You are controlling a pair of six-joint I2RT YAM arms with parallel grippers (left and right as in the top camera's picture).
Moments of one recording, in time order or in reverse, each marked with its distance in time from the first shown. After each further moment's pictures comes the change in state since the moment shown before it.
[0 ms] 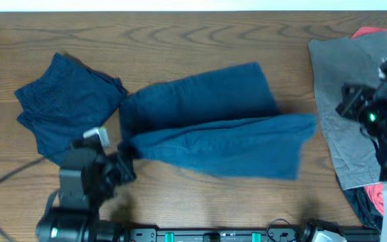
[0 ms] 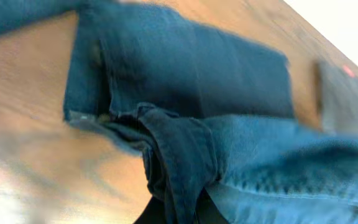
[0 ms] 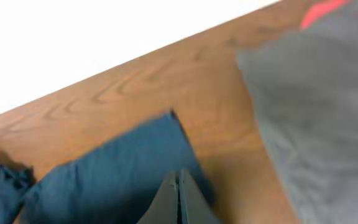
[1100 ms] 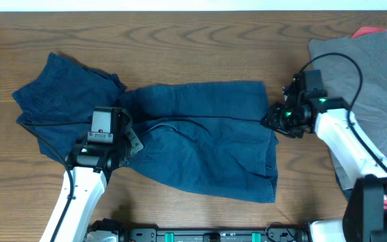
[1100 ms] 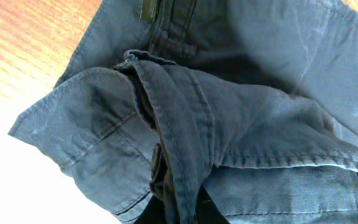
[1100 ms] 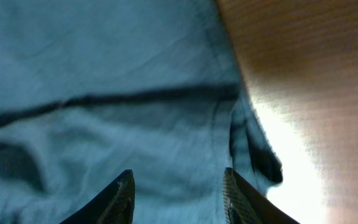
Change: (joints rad) left arm 0.001 0.528 0.000 0.135 -0.093 -0.068; right arm 0.346 0.526 -0.222 0.067 0.038 0.231
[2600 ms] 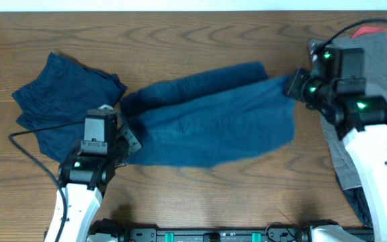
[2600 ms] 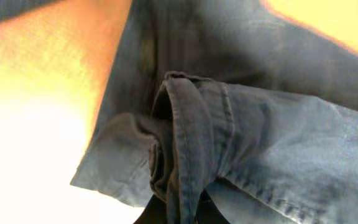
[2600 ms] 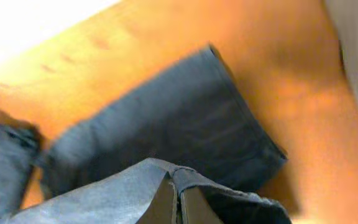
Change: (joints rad) left arm 0.000 -0.134 0.000 0.045 0.007 -0.018; right arm -0.009 -0.272 0.275 -0.033 0.111 -0.029
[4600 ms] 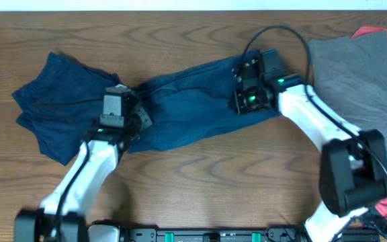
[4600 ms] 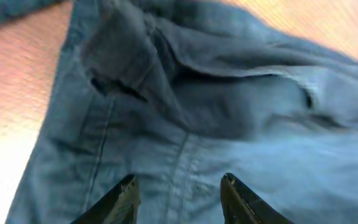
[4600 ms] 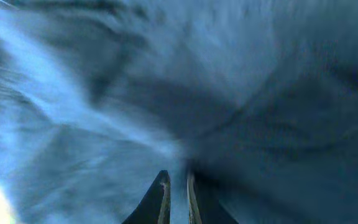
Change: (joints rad) left arm -0.024 0.443 0.011 0.436 0.024 0.002; right arm 0.212 0.548 -0.015 0.135 -0.205 -0.334
